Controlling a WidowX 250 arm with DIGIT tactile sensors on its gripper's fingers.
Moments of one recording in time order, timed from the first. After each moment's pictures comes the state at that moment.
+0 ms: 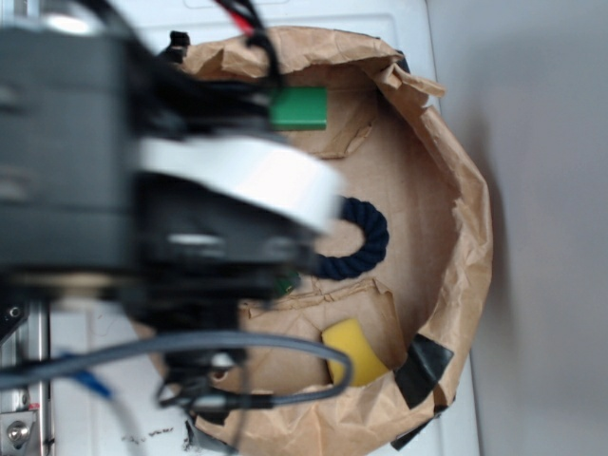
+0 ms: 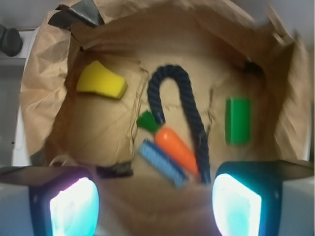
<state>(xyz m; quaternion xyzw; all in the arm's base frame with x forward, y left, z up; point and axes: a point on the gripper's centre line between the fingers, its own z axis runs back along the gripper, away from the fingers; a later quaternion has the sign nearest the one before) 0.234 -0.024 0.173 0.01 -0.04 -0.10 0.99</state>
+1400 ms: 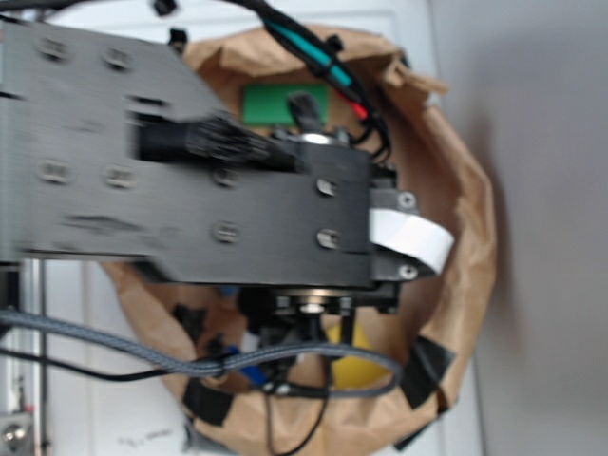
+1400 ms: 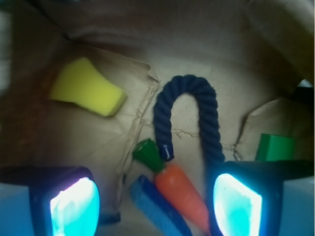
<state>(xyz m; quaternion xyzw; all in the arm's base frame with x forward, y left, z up) 0.266 -0.028 0.111 0.01 -0.01 -0.13 0.99</state>
